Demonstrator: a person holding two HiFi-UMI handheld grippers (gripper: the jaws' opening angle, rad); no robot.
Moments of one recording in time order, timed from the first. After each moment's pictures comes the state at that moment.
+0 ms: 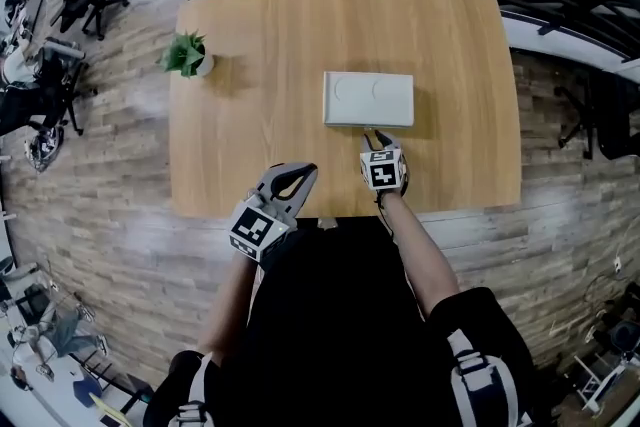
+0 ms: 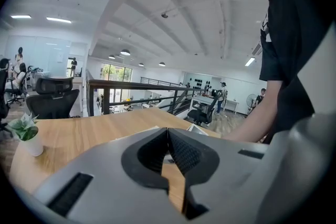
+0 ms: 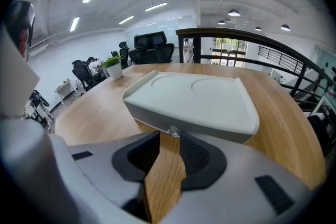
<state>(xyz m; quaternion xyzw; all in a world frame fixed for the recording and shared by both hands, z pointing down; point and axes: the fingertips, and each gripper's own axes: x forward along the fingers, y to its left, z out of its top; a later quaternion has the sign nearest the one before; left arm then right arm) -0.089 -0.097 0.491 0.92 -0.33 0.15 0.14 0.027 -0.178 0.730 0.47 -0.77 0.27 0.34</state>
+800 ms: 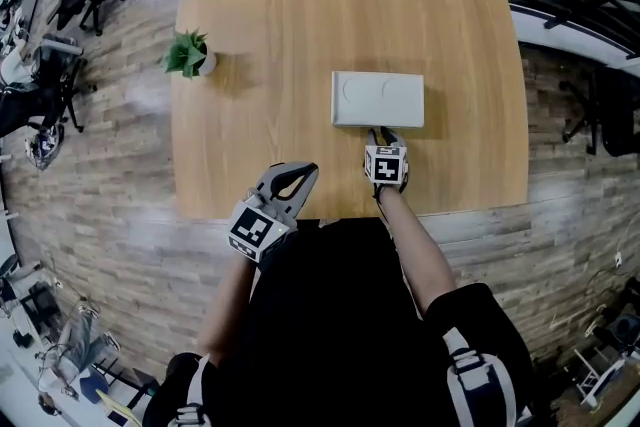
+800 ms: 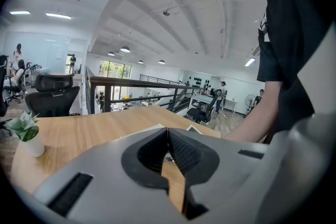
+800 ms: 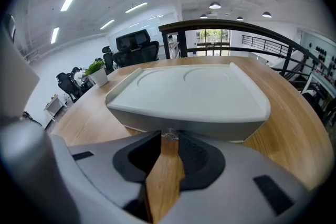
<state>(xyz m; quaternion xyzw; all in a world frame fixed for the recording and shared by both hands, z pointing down) -0.110 -0.115 0.500 0.92 -0.32 0.16 0.16 0.024 -0.195 0.757 0.53 -0.72 0.33 0.31</state>
